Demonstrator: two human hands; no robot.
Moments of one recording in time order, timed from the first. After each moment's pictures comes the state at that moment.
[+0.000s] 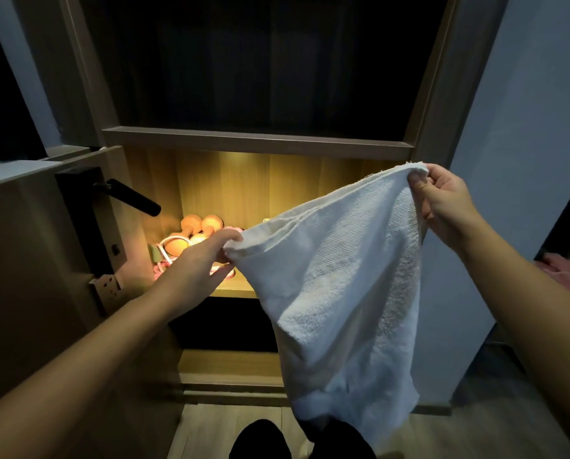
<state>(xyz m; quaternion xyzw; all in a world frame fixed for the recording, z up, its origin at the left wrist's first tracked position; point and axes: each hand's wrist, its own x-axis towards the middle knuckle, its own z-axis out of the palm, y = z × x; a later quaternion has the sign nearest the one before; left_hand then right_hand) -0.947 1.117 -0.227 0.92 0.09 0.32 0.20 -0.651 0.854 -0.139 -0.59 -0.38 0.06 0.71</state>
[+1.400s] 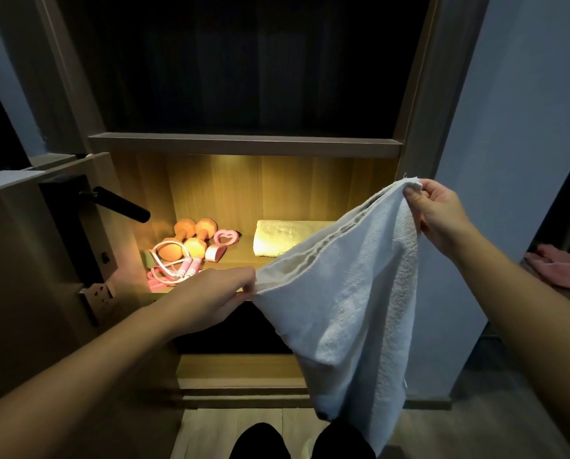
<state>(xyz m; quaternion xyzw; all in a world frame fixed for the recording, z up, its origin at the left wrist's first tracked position) -0.937 1.101 -0.233 0.98 -0.02 0.17 0.07 -0.643 0.842 -0.157 -0.65 -0.30 0.06 0.70</state>
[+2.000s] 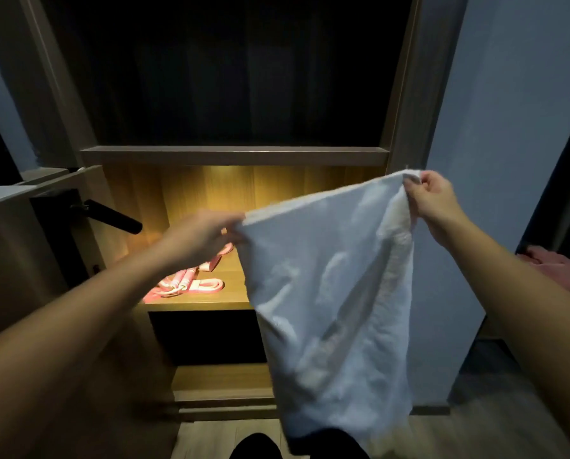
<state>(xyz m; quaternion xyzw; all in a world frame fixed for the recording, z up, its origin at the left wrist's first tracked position) -0.901 1.115 -0.153 0.97 0.04 0.23 0.09 -0.617 0.842 -0.141 -0.72 -0.25 -0.06 0.65</state>
